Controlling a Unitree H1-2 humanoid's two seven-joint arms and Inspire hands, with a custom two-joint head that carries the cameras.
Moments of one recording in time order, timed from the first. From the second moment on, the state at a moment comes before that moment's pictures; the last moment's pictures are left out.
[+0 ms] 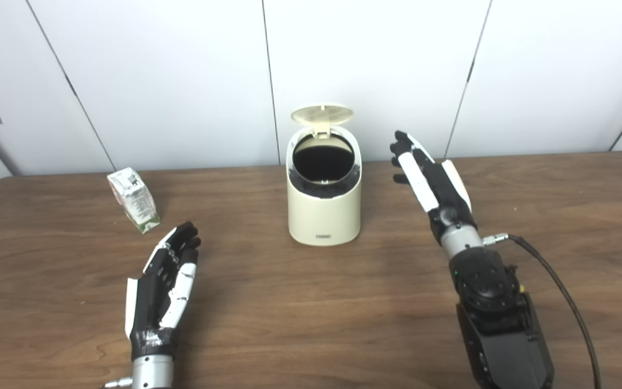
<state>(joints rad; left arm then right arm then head) 0.04 -0.01 0.07 -0.06 -0.01 -0.22 0.06 -0.33 -0.05 0.01 -0.19 -0.22 0.43 0.04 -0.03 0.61</state>
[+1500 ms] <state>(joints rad) -0.13 0.10 0.20 -0.26 0.34 0.15 0.20 -0.05 -0.10 -0.10 -0.35 0.14 0.35 0.07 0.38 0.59</state>
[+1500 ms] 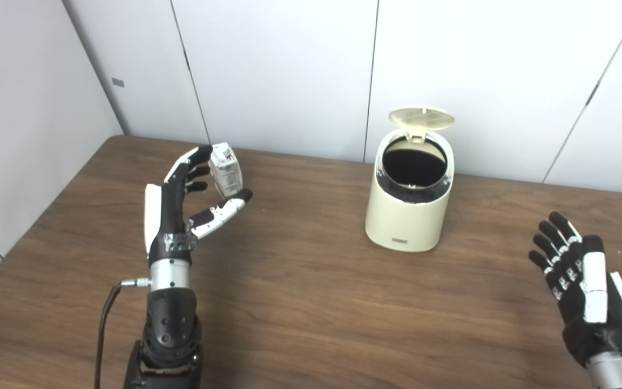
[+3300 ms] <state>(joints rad) -0.45 0.36 0.12 0.39 0.30 0.13 0.18 -0.05 -0.08 -0.07 -0.40 0.11 0.46 0.04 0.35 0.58</state>
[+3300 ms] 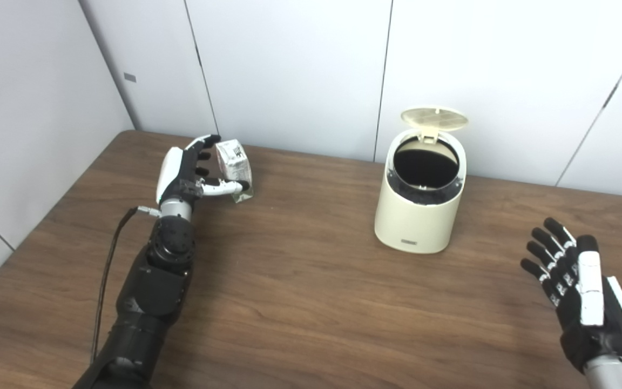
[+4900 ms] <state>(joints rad) -0.47 0.29 0.11 0.30 0.26 0.05 0.26 -0.05 -0.08 -0.06 -0.34 0.09 0.39 0.04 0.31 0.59</state>
